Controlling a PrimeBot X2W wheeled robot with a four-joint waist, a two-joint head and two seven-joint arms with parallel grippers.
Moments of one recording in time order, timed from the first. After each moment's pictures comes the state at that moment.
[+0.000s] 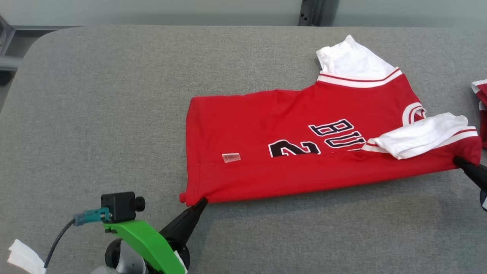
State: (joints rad) left arm -0.13 0.48 -0.61 -0.17 -1.20 0.10 0.18; right arm -0.07 -0.51 -0.19 -0.04 0.84 0.13 0.72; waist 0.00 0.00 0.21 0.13
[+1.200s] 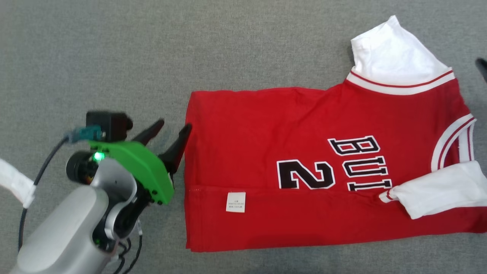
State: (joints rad) left arm -0.47 0.52 -0.65 -0.06 -0.95 0.19 0.27; right arm -0.39 -0.57 -0.18 -0.17 0.59 0.13 0.80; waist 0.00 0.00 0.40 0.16
